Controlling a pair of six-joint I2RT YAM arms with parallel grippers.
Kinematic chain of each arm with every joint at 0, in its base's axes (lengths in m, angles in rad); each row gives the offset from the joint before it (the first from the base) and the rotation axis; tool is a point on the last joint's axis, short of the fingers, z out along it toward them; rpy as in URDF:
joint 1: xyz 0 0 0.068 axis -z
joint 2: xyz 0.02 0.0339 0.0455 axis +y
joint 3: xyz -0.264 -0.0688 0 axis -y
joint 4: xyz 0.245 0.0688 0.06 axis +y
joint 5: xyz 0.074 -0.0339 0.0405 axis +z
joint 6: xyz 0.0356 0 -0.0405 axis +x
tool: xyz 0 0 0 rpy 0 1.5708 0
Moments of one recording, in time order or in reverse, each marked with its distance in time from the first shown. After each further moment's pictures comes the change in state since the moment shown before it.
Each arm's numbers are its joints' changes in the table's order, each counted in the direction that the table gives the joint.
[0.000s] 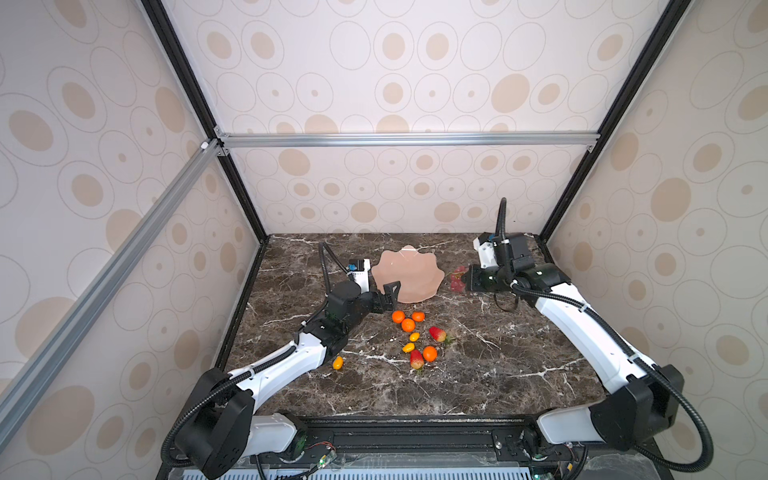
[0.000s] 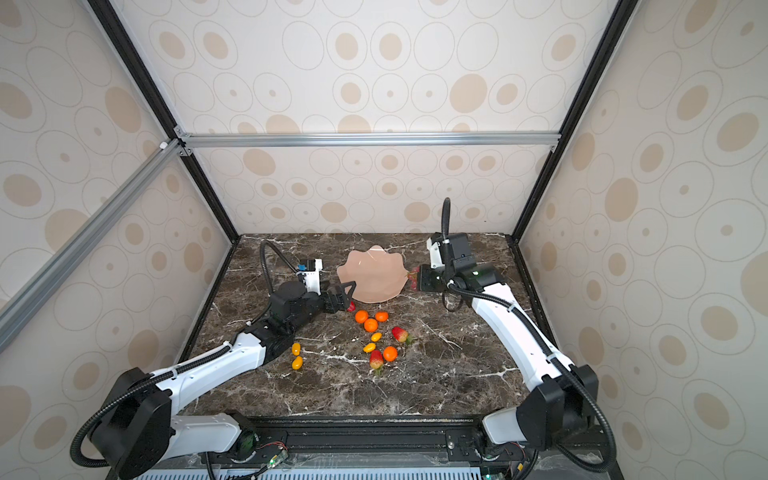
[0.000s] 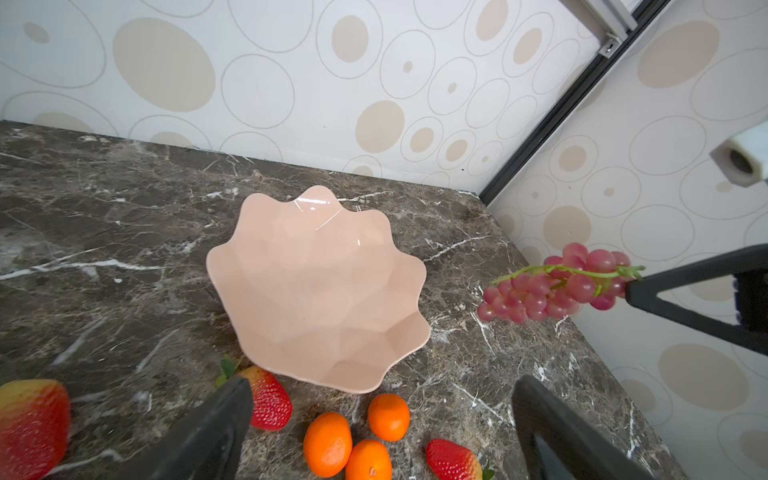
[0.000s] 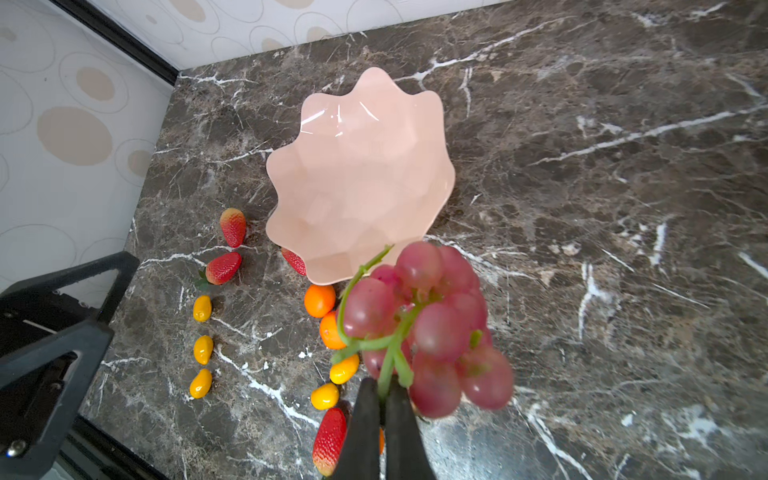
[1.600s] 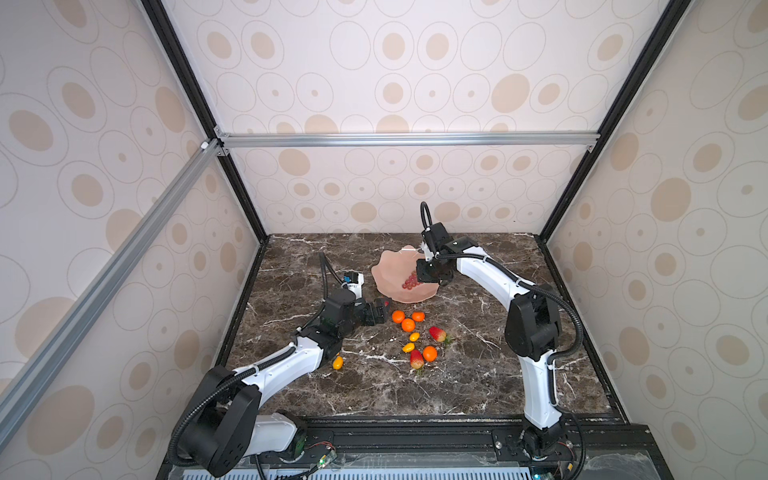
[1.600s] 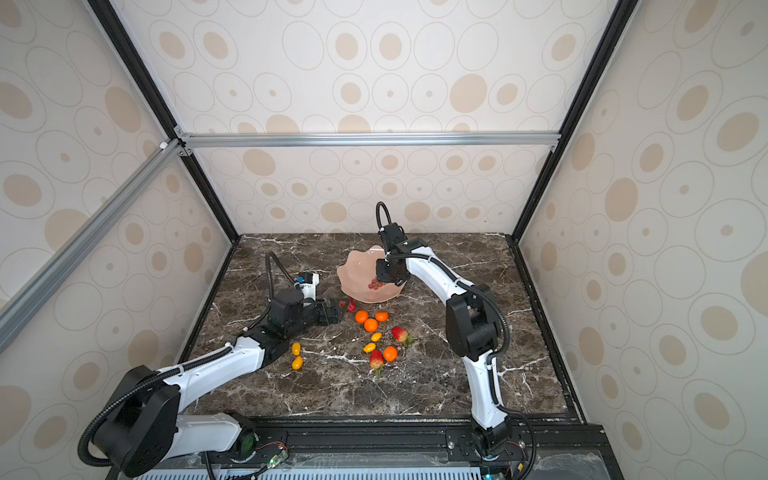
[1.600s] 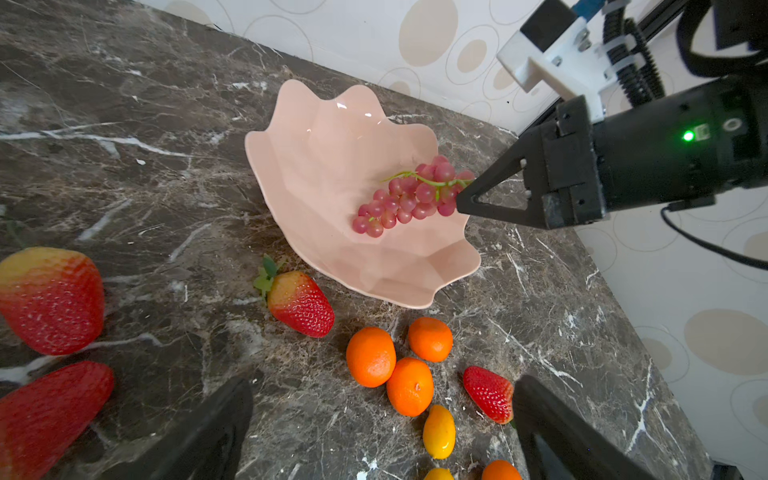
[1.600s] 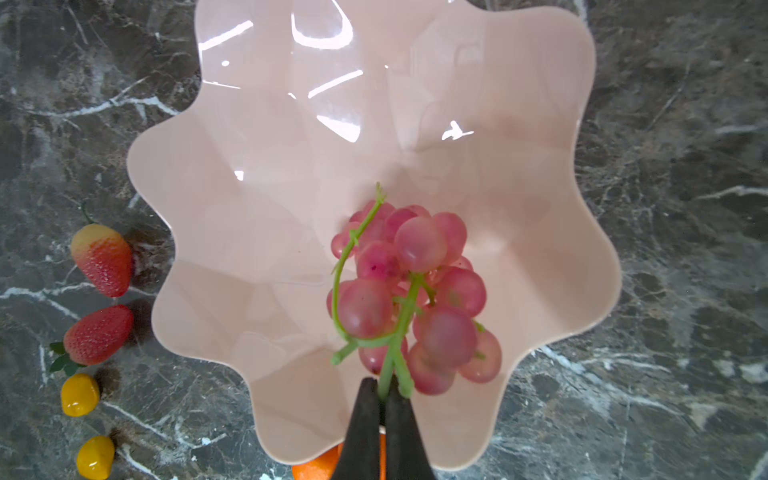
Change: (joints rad) left arm -0.043 0.034 -0.085 0.064 -0.106 -0.044; right arm -0.134 0.707 0.551 0.146 -0.129 0.048
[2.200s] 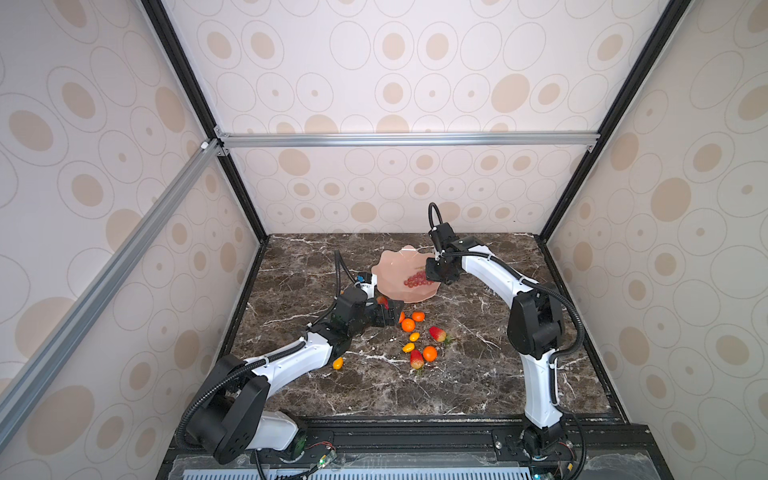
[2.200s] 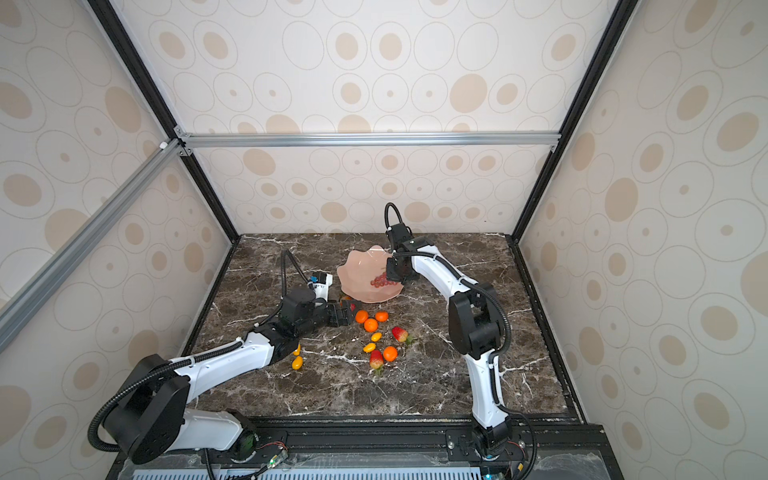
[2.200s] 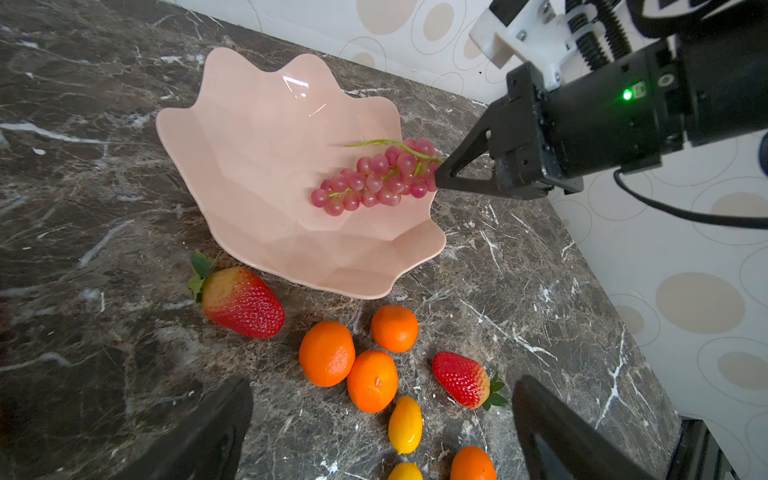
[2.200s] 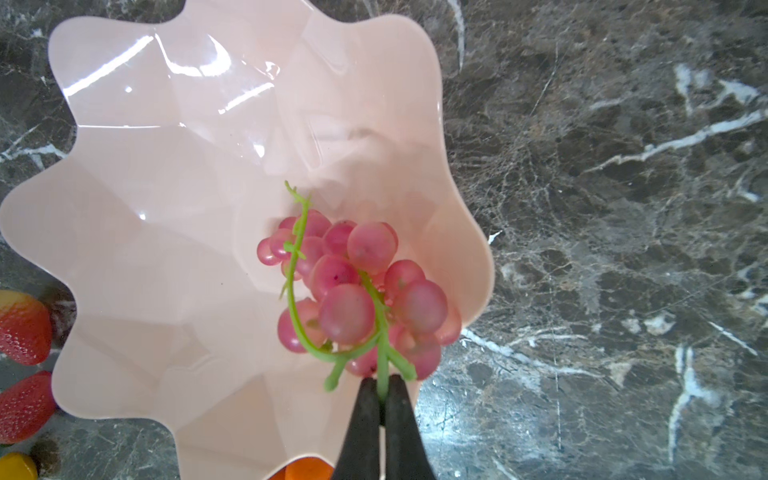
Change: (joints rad) left arm 0.064 0.058 0.047 -0.002 -0.011 0.000; right arm 0.040 0.000 -0.019 0.020 -0.091 0.068
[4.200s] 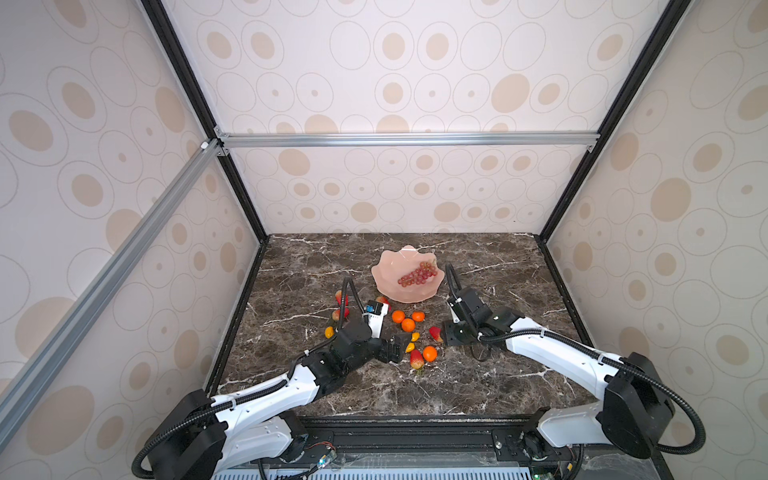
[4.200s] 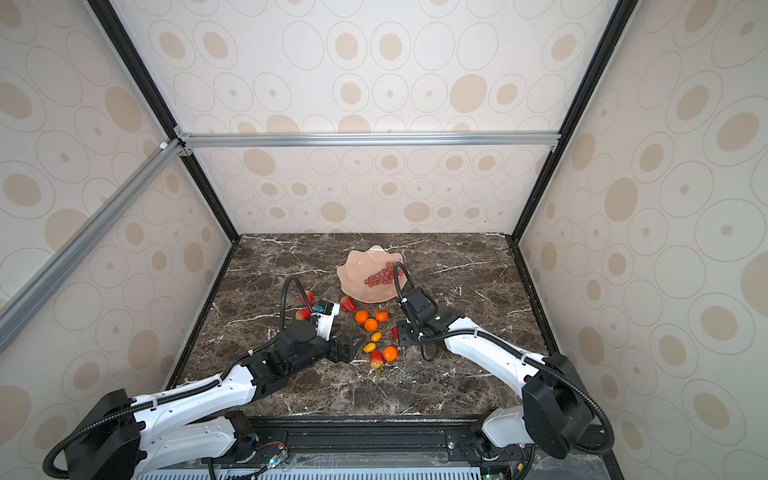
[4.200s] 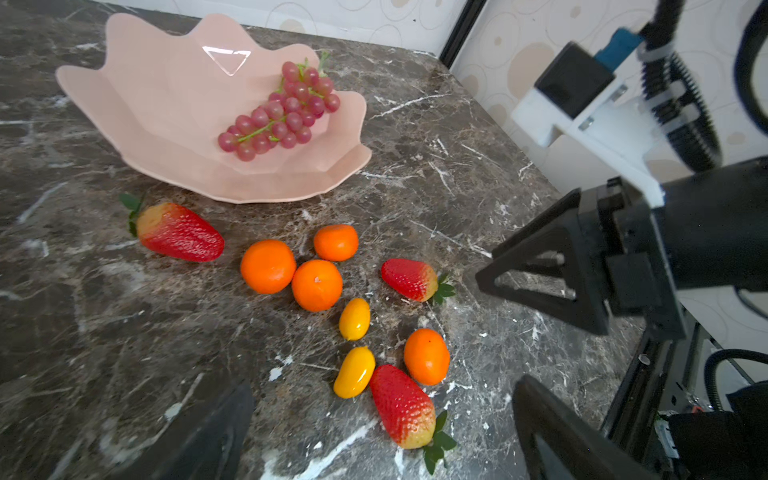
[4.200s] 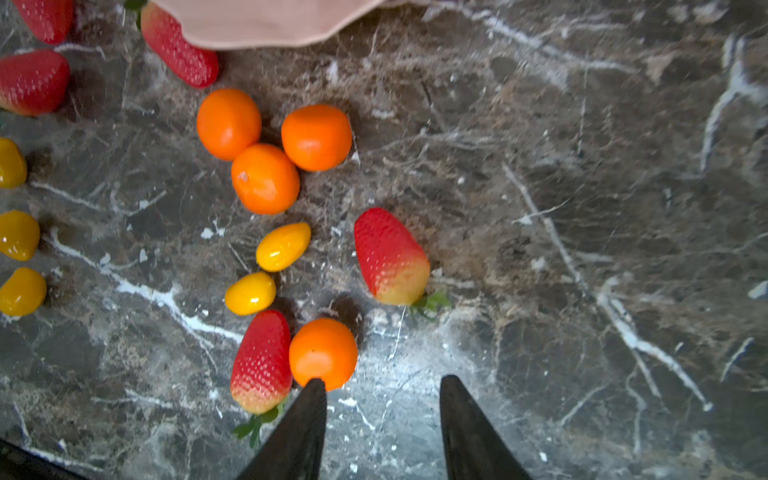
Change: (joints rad) left arm 0.256 -0.257 -0.191 0.040 0.128 0.087; right arm -0.230 -0.774 -0.985 -0.276 -0.023 0.053
